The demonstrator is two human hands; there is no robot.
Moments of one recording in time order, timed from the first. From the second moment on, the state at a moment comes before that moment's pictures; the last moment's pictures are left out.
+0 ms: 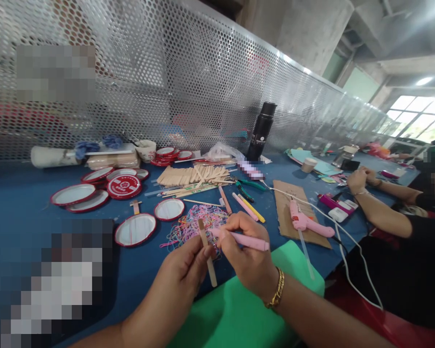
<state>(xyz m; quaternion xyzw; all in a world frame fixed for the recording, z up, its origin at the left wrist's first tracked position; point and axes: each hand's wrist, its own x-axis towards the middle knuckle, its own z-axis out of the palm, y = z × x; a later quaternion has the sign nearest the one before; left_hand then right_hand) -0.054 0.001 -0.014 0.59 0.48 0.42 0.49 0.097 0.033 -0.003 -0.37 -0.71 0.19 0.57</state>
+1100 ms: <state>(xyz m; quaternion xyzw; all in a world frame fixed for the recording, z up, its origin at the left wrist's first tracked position) -0.055 0.006 -0.022 0.61 0.48 0.42 0.47 0.097 0.034 -0.005 -0.35 -0.72 0.19 0.57</state>
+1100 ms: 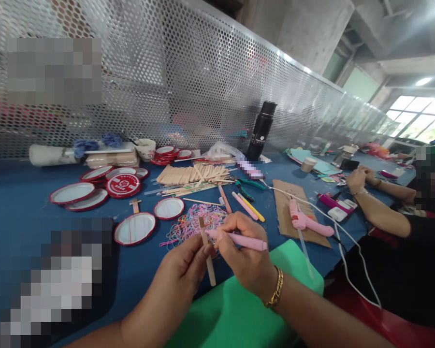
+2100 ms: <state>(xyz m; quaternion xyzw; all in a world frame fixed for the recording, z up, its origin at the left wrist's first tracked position) -0.055 0.004 -0.020 0.60 0.48 0.43 0.48 0.097 0.033 -0.004 -0.35 -0.72 0.21 0.56</state>
